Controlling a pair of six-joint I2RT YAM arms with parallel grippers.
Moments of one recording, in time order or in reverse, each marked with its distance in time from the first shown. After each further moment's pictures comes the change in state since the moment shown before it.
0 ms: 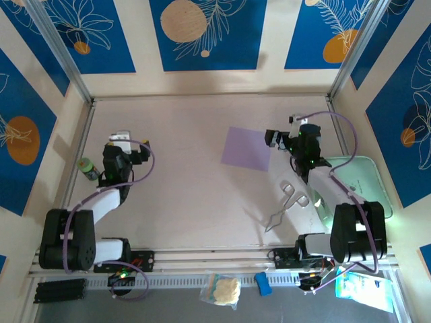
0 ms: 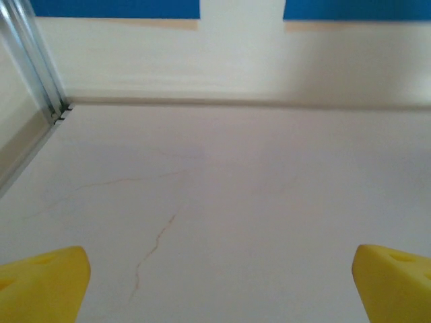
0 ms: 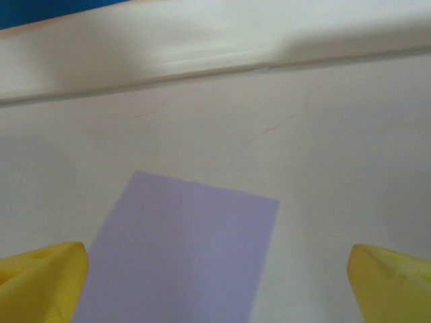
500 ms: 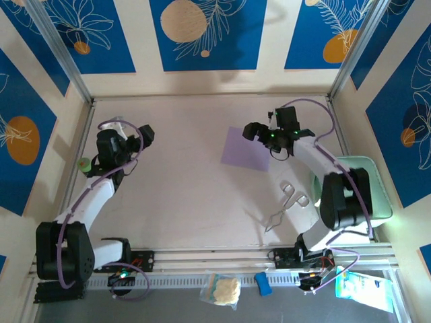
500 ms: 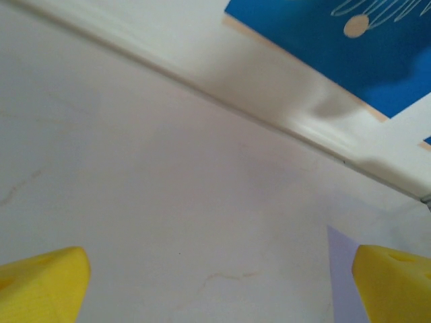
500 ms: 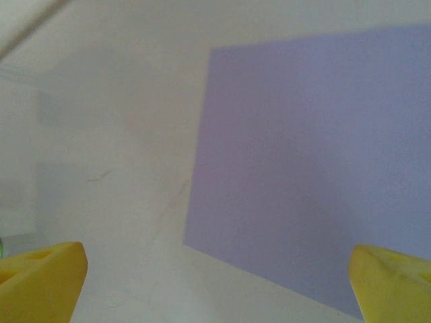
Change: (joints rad) left arm -0.002 -0.031 0.222 -0.372 0.261 -0.459; right arm 0.114 0.343 0.359 -0.447 -0.194 0.357
